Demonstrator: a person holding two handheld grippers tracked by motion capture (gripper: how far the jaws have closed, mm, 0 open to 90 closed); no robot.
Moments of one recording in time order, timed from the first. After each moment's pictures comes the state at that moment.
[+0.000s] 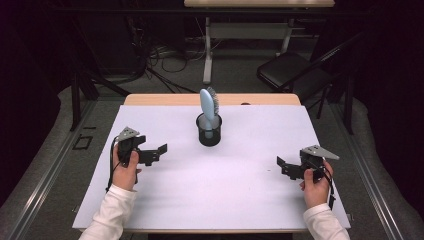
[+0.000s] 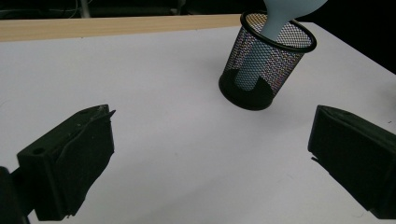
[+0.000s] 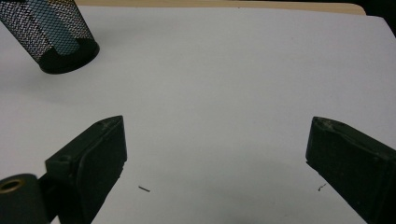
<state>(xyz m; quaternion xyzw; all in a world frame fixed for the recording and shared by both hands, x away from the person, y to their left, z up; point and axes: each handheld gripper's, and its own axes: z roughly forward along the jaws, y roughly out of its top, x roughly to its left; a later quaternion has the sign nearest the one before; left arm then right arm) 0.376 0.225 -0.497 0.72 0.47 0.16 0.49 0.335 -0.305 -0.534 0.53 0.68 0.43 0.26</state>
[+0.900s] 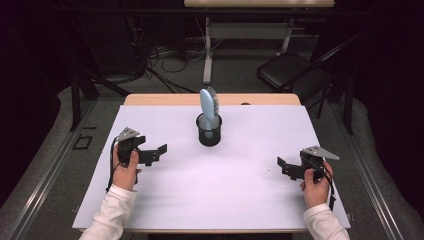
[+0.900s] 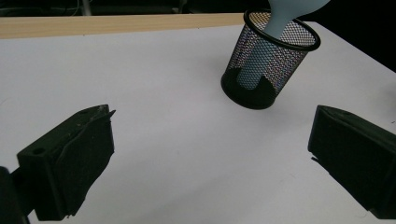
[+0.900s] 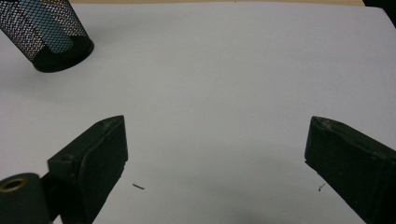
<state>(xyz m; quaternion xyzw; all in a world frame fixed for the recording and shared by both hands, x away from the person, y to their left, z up) 0.377 0.226 -0.499 0.72 0.47 0.16 0.49 0.336 -0.308 -0.539 0.54 0.68 0.43 0.26</state>
